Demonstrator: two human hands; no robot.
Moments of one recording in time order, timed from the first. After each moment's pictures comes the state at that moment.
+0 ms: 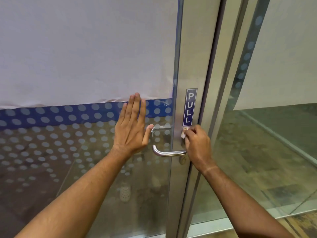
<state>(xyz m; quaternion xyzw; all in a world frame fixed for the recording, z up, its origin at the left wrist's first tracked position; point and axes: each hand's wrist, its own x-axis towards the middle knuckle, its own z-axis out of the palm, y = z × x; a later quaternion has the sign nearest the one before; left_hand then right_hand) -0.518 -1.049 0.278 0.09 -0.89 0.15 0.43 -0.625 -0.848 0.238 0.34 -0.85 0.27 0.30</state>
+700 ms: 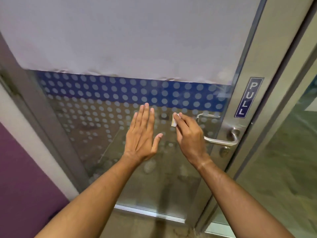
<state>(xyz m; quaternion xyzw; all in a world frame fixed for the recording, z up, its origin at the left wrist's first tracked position) -0.385 -1.068 0.213 0.24 -0.91 0.10 0.32 -0.518 -0.946 0.232 0.53 -0.69 0.38 0.30</state>
